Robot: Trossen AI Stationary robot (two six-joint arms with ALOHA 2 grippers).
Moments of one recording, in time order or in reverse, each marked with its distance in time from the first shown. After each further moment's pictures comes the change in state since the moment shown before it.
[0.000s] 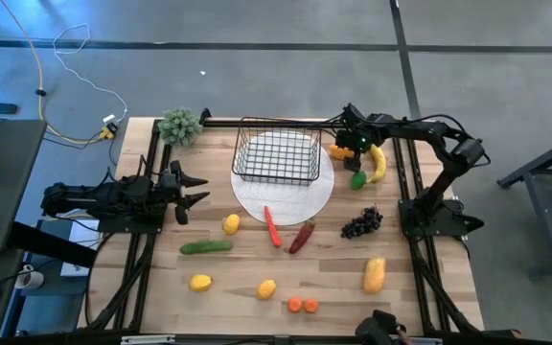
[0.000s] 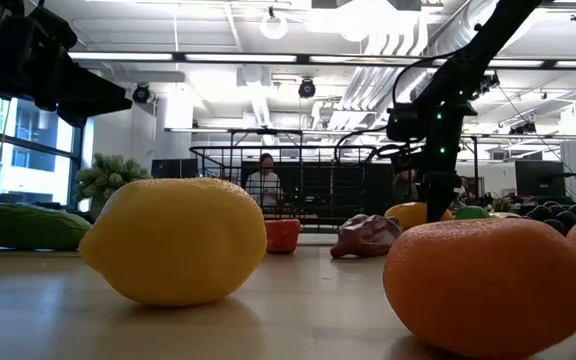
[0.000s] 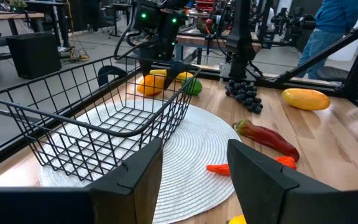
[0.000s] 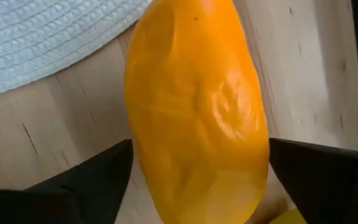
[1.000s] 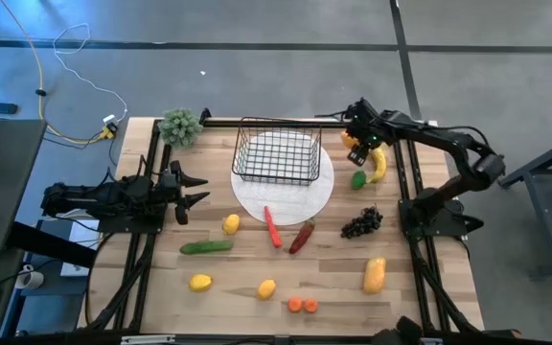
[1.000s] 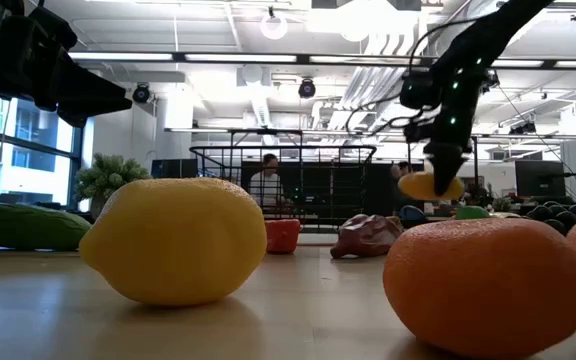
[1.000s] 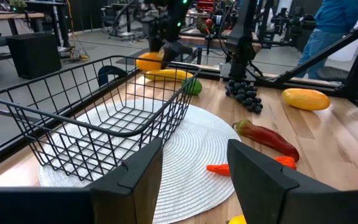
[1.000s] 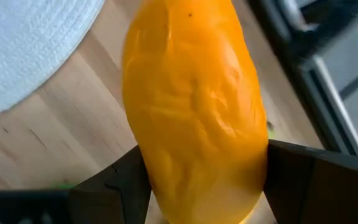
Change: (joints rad) left arm 0.000 0.000 0.000 0.000 0.000 0.000; right arm 0.000 -0.230 -0.002 -0.143 0.131 0.294
